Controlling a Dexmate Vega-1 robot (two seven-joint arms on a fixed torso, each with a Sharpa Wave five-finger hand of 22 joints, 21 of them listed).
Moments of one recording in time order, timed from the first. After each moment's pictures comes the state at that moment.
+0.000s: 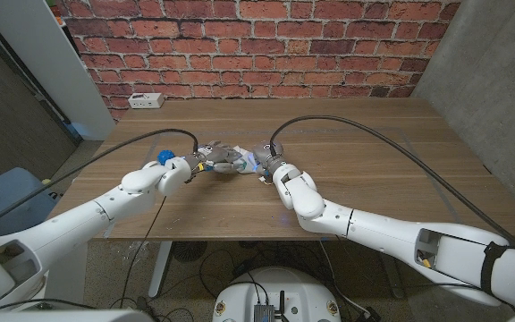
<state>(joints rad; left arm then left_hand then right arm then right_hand) 0.71 0.88 0.74 -1.61 0.76 0.05 -0.01 0.06 0.09 0.36 0.08 0.22 0.21 -0.13 0.24 0.18 0.15 -0.09 0.25 0.18 0.02 0.02 0.21 0.17 -0.12 0.21 0.27 0.20 -0.49 -0.40 -1.24 -1.58 -1.07 -0.66 0.16 1.04 0.04 0.10 -0.13 0.31 1.11 -0.10 0.32 0.22 0.46 -0.19 0.24 0.25 0.36 -0.05 0.31 0.50 0.38 0.00 0.35 0.19</state>
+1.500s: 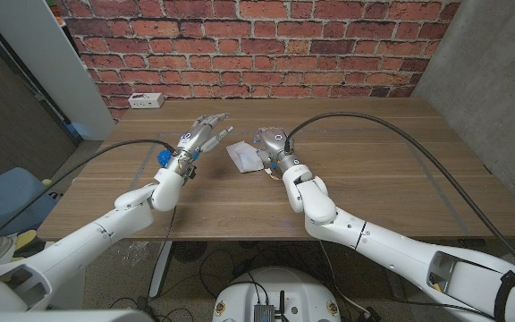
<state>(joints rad) 0.84 0.77 0.57 -1.47 0.40 -0.23 0.56 0.08 0.08 0.39 0.06 0.20 0.14 -0.17 0.19 0.19 0.16 -0.06 0.23 0.21 0.13 0.01 0.20 0.18 -0.03 0.20 0.29 0.21 -0.68 -0.43 -1.03 -1.72 -1.03 -0.64 -0.11 0.96 0.16 0.11 -0.06 0.36 0.67 -0.15 0.18 0.20 0.38 -0.13 0.21 0.25 0.40 -0.04 0.27 0.47 0.45 0.04 0.35 0.19</state>
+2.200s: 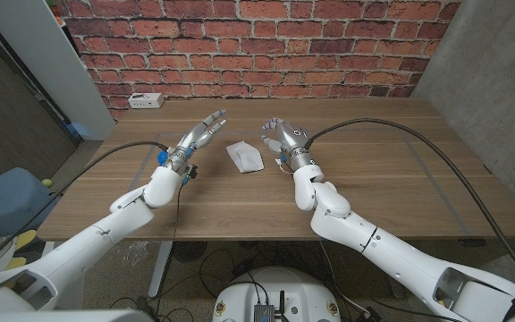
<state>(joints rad) 0.87 0.72 0.49 -1.41 0.07 -0.42 0.35 0.10 0.09 0.41 0.04 0.20 0.12 -0.16 0.19 0.18 0.12 -0.06 0.21 0.20 0.09 0.00 0.18 0.18 0.03 0.15 0.30 0.20 -0.80 -0.41 -0.83 -1.76 -0.68 -0.51 -0.37 0.93 0.17 0.13 -0.03 0.33 0.64 -0.10 0.18 0.20 0.38 -0.07 0.21 0.25 0.40 -0.04 0.26 0.47 0.45 0.05 0.35 0.19</state>
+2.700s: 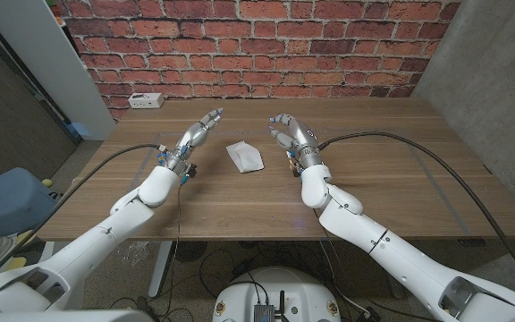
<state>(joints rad) 0.83 0.66 0.47 -1.27 -0.13 -0.58 0.16 0.12 0.09 0.42 0.03 0.20 0.12 -0.14 0.19 0.18 0.11 -0.06 0.21 0.19 0.08 -0.01 0.18 0.18 0.05 0.13 0.31 0.20 -0.87 -0.39 -0.70 -1.77 -0.36 -0.31 -0.50 0.91 0.17 0.15 -0.02 0.29 0.63 -0.06 0.18 0.20 0.39 -0.02 0.21 0.24 0.40 -0.04 0.25 0.47 0.44 0.08 0.34 0.19</state>
